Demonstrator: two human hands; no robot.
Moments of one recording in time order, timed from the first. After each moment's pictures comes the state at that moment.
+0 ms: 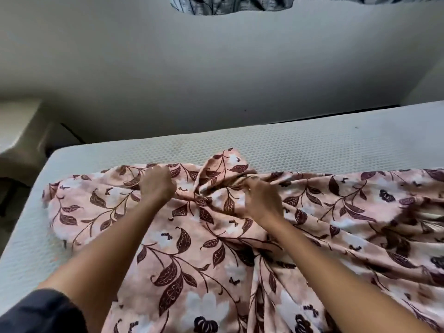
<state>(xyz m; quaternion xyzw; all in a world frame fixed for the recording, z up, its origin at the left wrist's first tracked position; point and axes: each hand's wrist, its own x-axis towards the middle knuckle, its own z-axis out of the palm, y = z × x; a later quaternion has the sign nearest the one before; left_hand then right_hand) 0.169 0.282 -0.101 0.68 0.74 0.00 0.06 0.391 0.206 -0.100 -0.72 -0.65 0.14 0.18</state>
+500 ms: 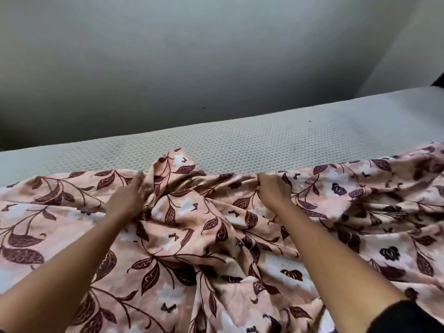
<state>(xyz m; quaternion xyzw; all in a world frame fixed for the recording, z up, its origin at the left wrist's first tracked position) 0.237 0.297 -0.172 0.69 0.71 0.01 0.13 0.555 0.238 -0.146 -0.82 -0.56 0.10 0.01</state>
